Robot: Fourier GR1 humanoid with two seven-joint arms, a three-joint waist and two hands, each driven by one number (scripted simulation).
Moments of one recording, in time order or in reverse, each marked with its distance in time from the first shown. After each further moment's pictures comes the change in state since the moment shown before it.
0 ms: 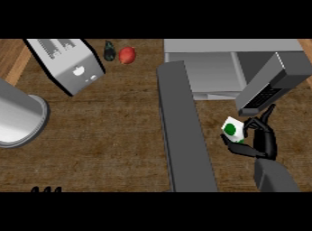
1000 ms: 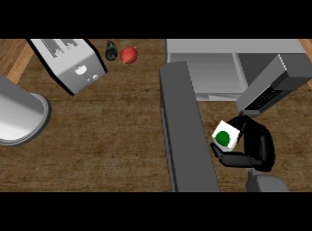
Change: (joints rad) left arm 0.054 0.027 0.007 -0.001 0.040 0.002 -0.063; right arm 0.313 0.125 0.288 -0.792 -0.134 0.089 0.391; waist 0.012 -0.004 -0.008
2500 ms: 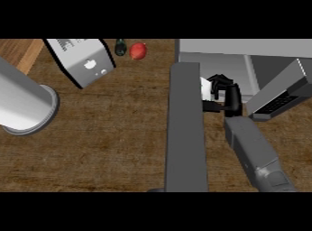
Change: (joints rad) left arm -0.021 0.065 0.084 0.034 0.074 -0.068 -0.013; right arm -0.662 -0.065 -0.096 0.880 0.105 -0.428 -0.076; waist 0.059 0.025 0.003
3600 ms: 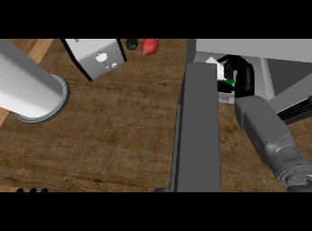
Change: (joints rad) left arm -0.058 0.014 0.007 0.028 0.010 -0.032 0.013; right arm -0.200 -0.104 -0.045 0.198 0.059 -0.191 -0.094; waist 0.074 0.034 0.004
